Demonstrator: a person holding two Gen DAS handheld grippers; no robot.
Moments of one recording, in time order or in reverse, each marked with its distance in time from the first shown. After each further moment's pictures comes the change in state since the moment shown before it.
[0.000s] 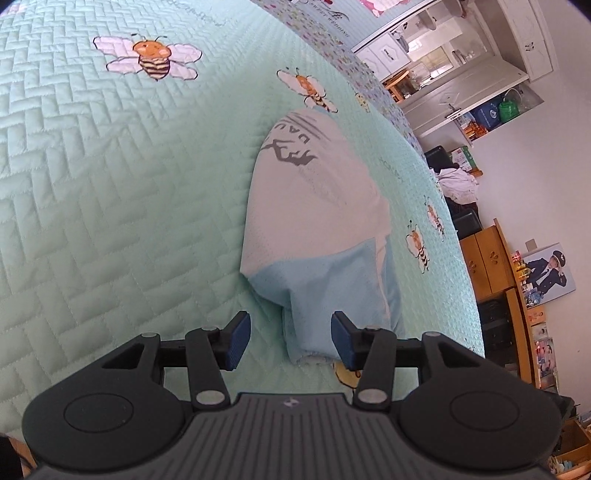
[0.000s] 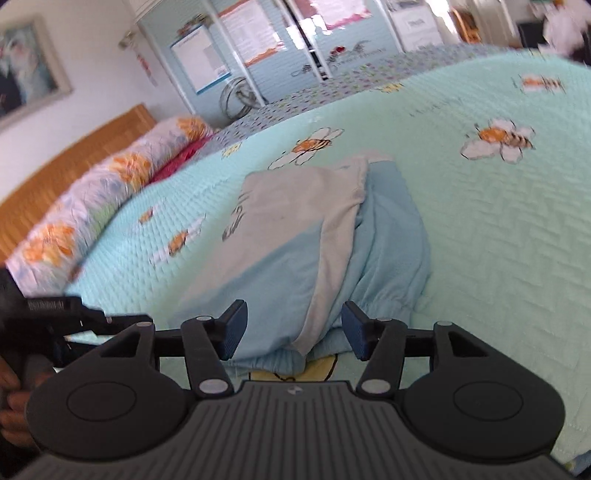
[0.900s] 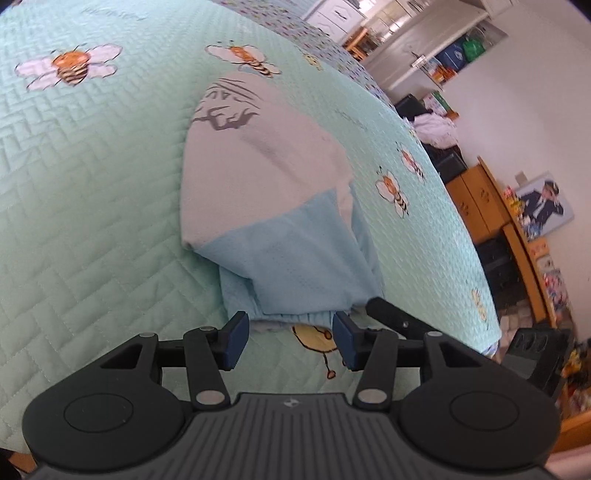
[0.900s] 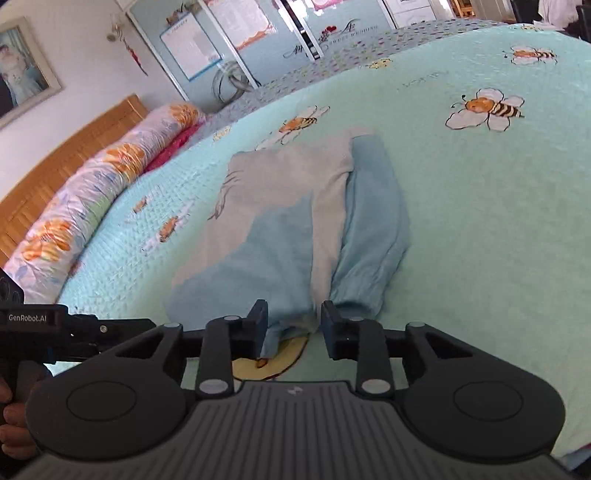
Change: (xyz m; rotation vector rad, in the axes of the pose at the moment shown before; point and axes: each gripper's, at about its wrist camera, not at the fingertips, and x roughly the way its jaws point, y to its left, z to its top) left arm 0.016 -0.050 -0.024 0.228 0.077 0.002; right arm -0.003 -0.029 -0.007 0.138 0.040 0.063
